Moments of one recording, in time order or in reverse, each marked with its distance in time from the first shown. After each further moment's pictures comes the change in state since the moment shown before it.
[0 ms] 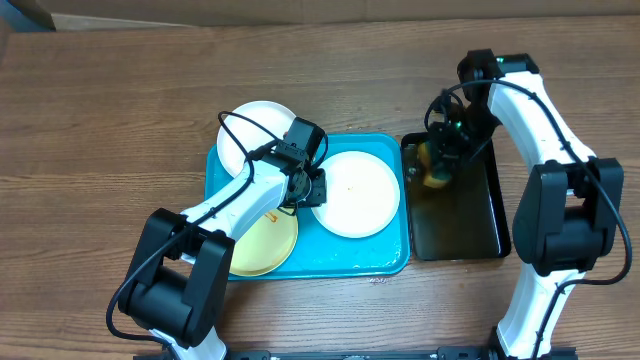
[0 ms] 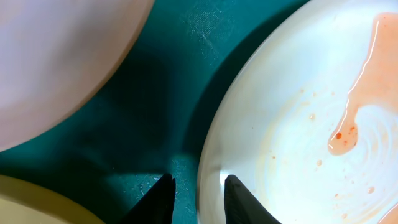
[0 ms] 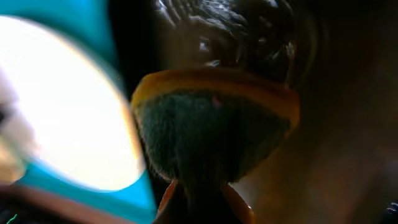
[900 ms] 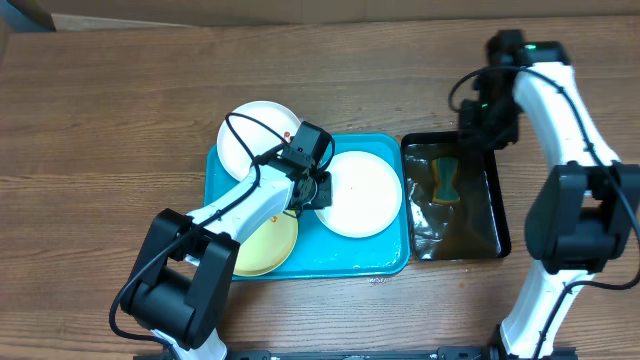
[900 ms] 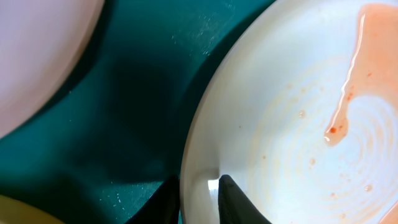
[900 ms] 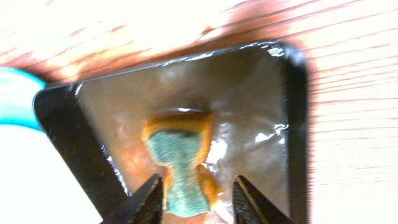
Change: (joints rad) left arm -0.031 0.000 -0.031 0.060 -0.011 -0.003; right arm -0.118 0.000 0.129 0.010 0.152 0.153
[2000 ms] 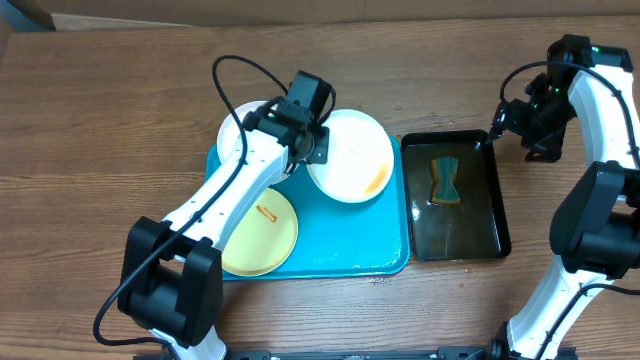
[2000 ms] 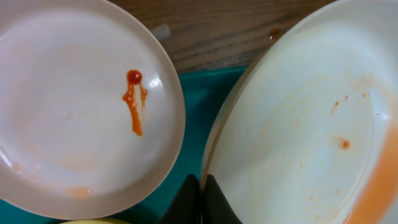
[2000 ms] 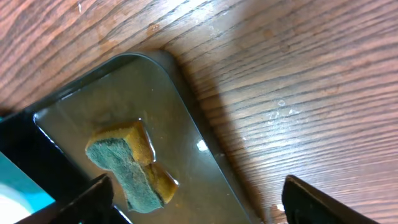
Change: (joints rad) left arm 0.044 0.000 0.364 -0.234 -0.155 0.178; right arm -0.173 0.000 0.000 -0.042 -0.036 0.016
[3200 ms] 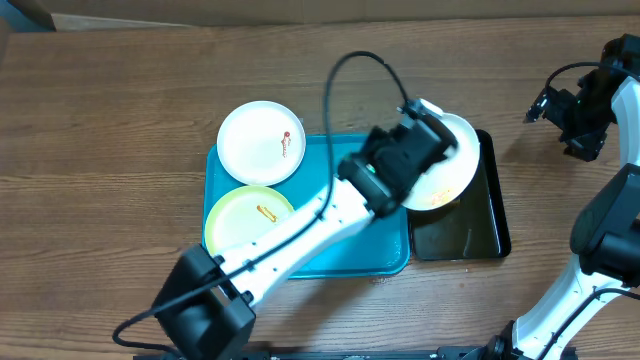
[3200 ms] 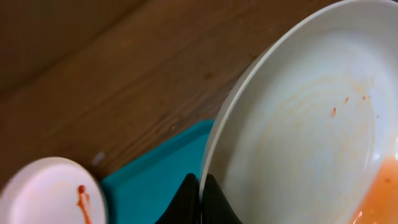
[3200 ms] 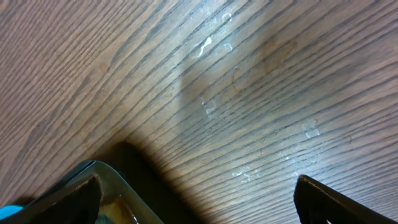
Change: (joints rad) left arm -0.484 0.000 0.079 0.229 -0.446 0.178; right arm -0.163 0.000 0.000 0.177 0.000 0.081
